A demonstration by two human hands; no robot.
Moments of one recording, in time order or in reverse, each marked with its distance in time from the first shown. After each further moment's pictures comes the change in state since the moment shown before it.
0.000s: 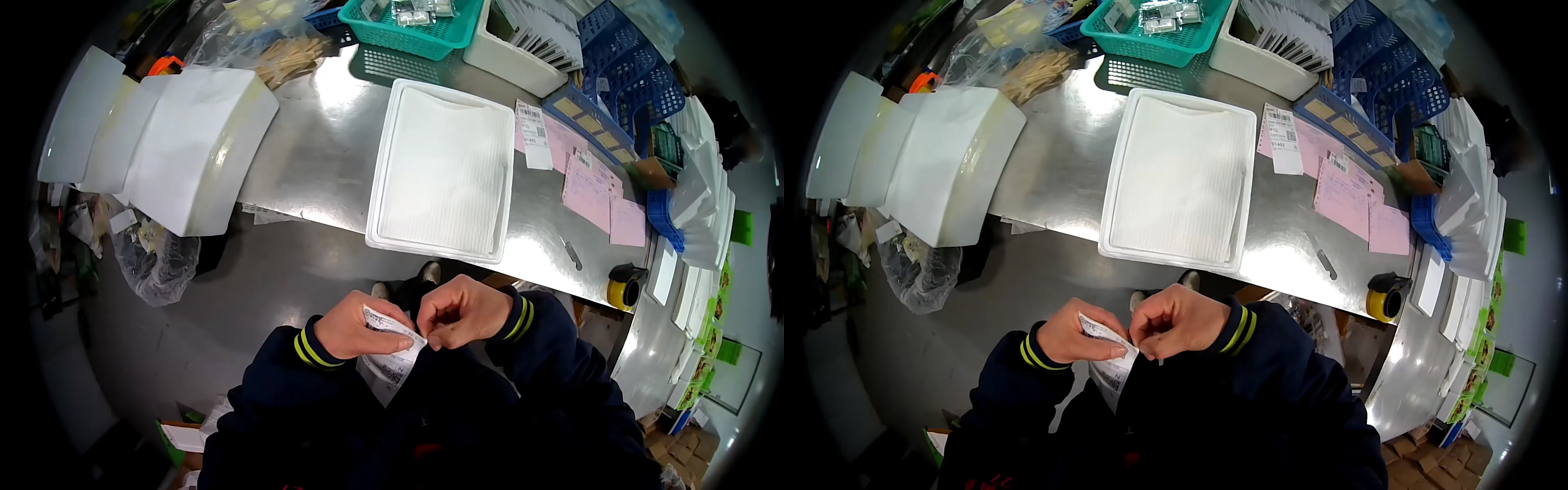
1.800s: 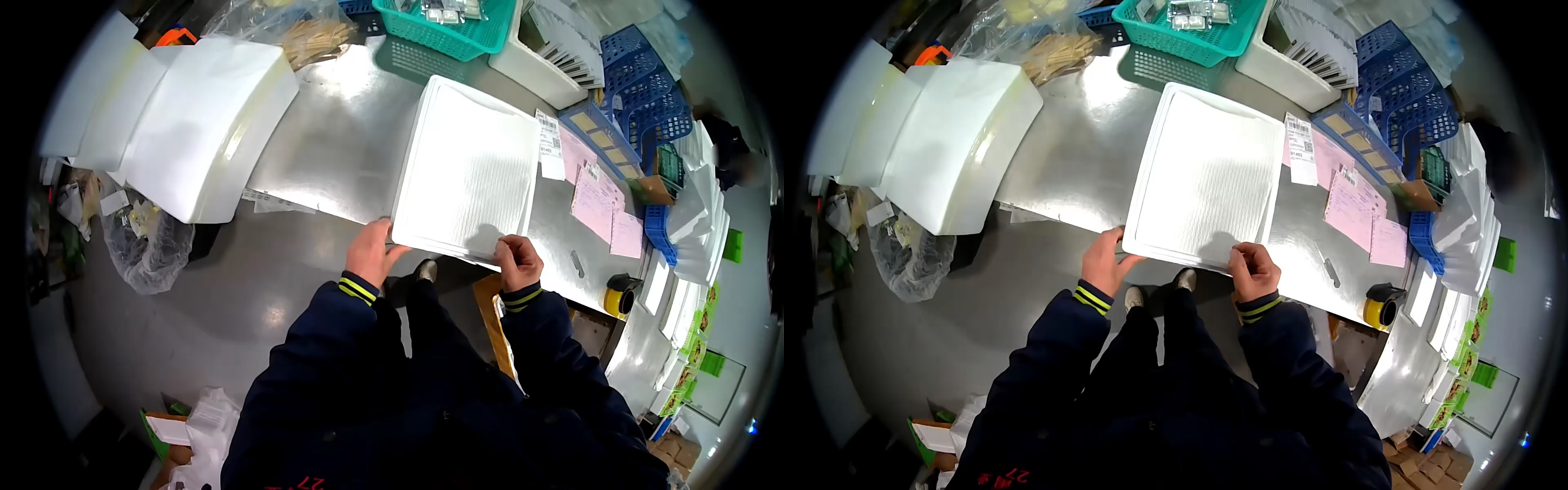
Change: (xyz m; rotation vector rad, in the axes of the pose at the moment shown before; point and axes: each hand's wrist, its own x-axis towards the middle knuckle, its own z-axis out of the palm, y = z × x) left_hand 0.088 -0.101 -0.078 0.952 0.970 0.616; right_hand 0.005 0.084 -0.068 -0.409 1.311 -0.544
